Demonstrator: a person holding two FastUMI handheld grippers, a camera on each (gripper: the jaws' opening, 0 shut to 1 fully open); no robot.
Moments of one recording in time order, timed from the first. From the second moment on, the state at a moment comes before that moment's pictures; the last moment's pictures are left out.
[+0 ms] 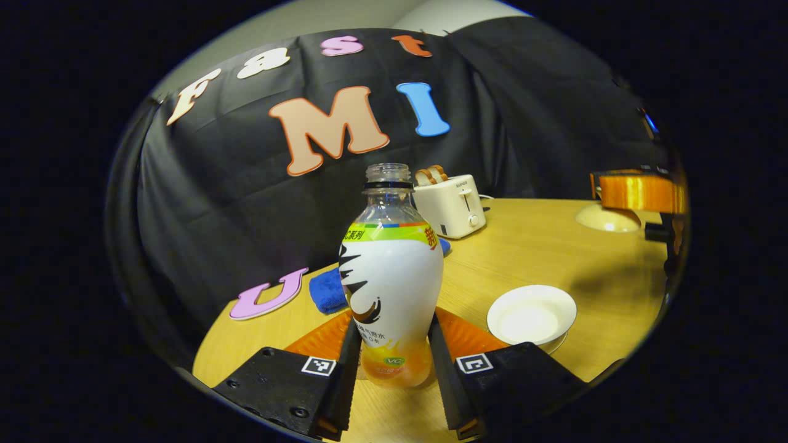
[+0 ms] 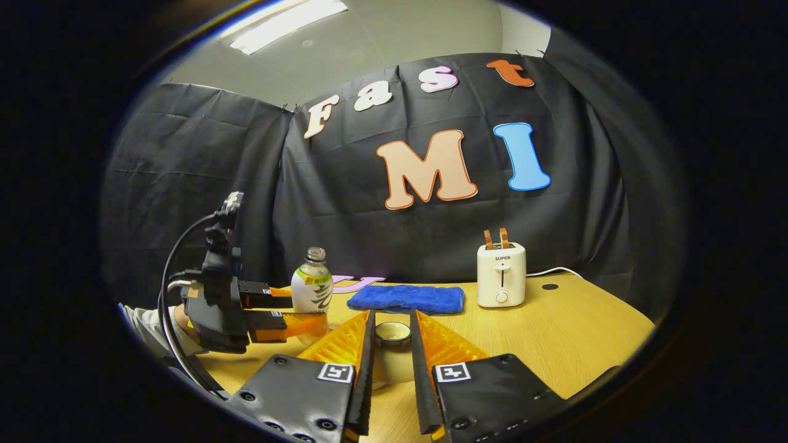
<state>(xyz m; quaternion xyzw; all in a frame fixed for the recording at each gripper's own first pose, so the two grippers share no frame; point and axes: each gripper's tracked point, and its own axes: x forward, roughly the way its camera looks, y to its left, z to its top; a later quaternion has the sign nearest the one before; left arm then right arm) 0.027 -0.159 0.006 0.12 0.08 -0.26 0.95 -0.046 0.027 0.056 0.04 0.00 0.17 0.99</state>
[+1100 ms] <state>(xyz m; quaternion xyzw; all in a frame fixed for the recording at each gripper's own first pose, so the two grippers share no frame) 0.101 -0.132 -0.010 0.01 0.08 -0.16 0.98 -0.043 0.018 0.055 0.05 0.01 0.16 0.99</state>
